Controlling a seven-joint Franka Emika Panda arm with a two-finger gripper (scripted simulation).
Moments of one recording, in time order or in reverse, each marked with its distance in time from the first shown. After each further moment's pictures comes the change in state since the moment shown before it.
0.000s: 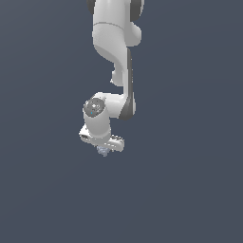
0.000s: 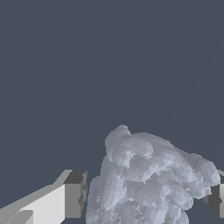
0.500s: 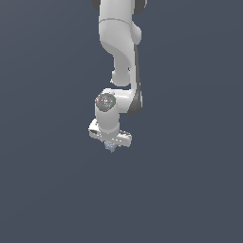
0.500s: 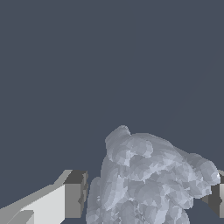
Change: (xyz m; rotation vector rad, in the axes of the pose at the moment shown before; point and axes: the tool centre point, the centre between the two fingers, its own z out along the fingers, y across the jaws) arm -0.032 -0.027 -0.002 -0.001 -0.003 0.001
